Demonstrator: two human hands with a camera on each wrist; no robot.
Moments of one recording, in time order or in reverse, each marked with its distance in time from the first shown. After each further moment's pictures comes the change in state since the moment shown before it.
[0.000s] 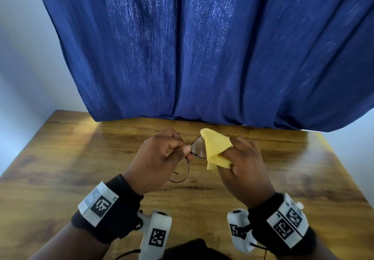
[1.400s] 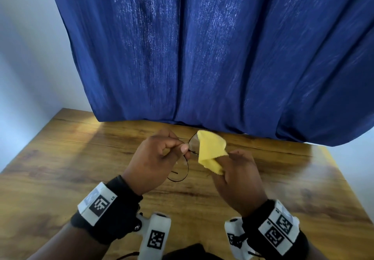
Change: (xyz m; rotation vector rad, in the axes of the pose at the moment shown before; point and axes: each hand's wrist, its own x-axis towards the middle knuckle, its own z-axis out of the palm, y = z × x) left_hand 0.006 0.007 0.014 -0.083 0.121 -0.077; right_hand 0.001 0.007 -0.004 0.015 0.007 -0.088
